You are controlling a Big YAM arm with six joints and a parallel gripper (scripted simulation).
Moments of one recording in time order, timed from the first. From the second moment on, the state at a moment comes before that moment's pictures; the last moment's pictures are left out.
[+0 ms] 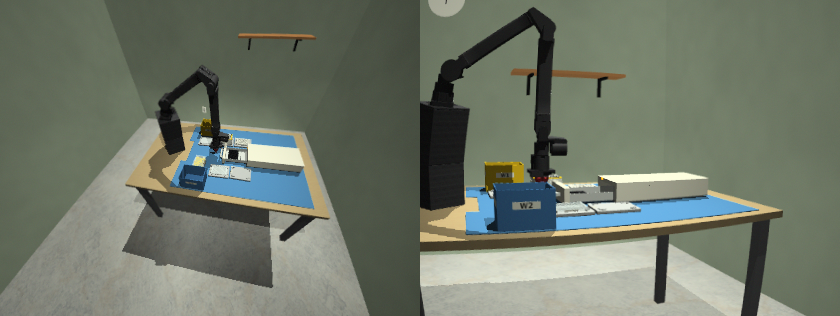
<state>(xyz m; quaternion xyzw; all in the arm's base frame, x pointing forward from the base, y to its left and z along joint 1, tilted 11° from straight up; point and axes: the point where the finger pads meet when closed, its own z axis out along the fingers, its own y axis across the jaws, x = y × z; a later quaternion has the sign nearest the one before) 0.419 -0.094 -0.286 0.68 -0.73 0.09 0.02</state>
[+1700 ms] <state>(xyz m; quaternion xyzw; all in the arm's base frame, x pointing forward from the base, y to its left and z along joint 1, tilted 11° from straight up) 0.455 -0.100 -0.280 0.68 -0.73 0.09 0.02</state>
